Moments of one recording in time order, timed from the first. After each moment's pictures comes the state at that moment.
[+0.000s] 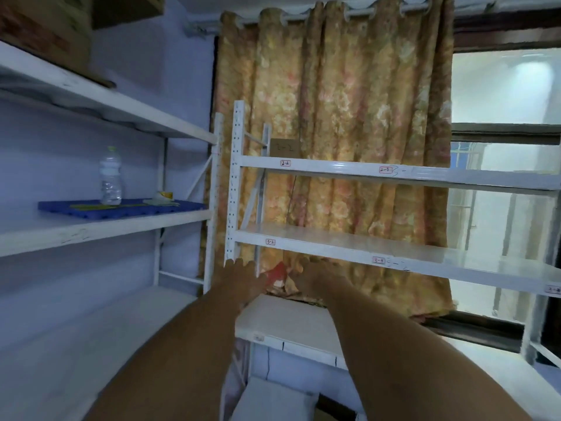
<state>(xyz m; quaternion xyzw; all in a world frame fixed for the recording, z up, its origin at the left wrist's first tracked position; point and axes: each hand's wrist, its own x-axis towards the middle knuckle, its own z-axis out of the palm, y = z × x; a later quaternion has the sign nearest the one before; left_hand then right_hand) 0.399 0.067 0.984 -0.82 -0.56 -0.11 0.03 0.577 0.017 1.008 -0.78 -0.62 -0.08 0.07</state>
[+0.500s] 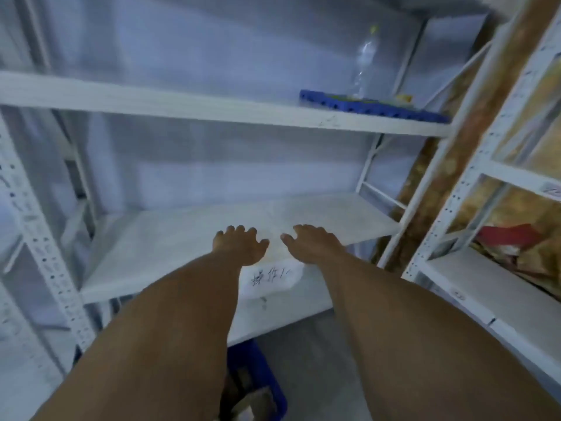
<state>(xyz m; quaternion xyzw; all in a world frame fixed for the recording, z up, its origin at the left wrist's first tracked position) 0.025 0.011 0.785 -0.53 -0.84 -0.03 -0.08 0.181 0.083 0.823 -0.48 -0.88 0.05 -0.03</state>
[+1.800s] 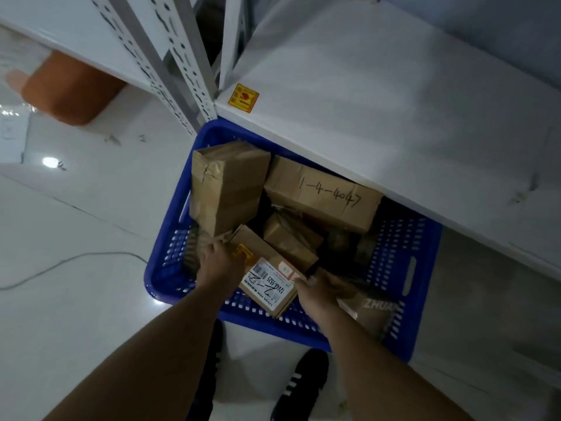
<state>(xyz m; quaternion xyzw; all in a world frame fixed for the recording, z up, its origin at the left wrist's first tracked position) -0.051 -0.119 -0.019 0.19 -0.85 -0.24 -0.43 0.037 0.064 -0.016 -0.47 -0.65 0.41 -0.43</state>
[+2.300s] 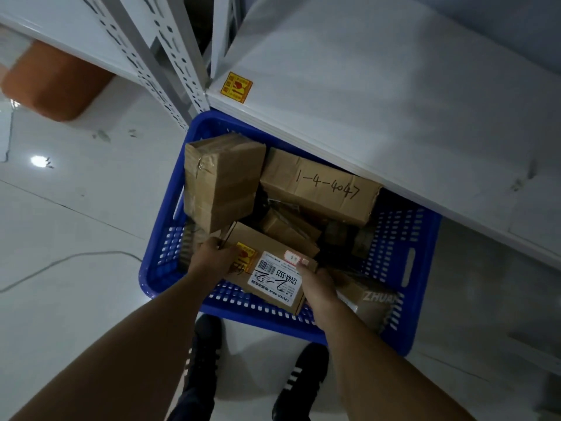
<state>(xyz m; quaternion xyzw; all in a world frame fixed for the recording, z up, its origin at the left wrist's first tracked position) -0.060 -0.136 -0.037 0.29 -0.75 -0.40 -0.43 0.034 0.060 -0.033 -0.58 -0.55 0.51 -0.33</state>
